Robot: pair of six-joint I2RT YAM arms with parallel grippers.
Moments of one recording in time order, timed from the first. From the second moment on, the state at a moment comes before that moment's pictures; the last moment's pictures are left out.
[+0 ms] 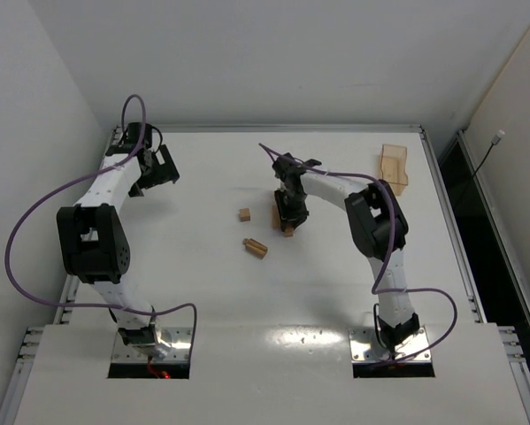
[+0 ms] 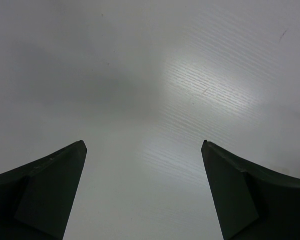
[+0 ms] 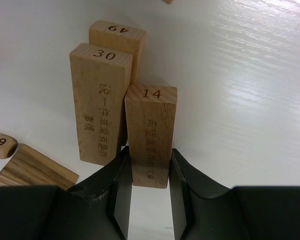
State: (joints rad) left arm 0.05 1.76 1.45 -0.70 -0.16 -0.40; right arm 0.53 2.19 1.61 -0.78 -0.06 0.35
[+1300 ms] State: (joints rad) left arm 0.05 1.76 1.45 -0.70 -0.14 -0.39; right arm 0.50 2.21 1.64 -0.79 -0.01 0.38
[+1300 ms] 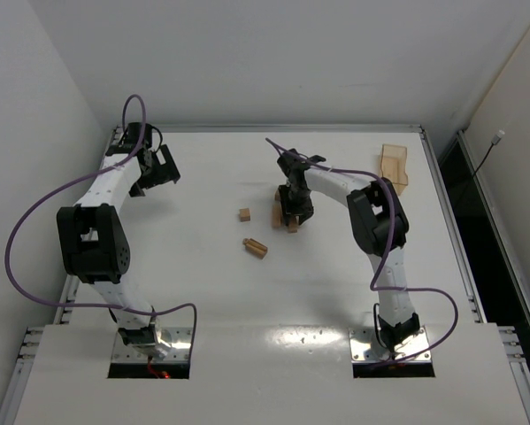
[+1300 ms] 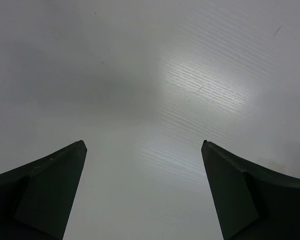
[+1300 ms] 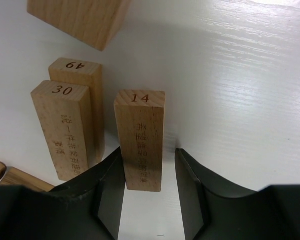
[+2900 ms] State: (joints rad) left arm 0.05 1.73 1.45 -0.69 -0.13 -0.39; right arm 0.36 1.99 1.50 -0.77 0.06 0.09
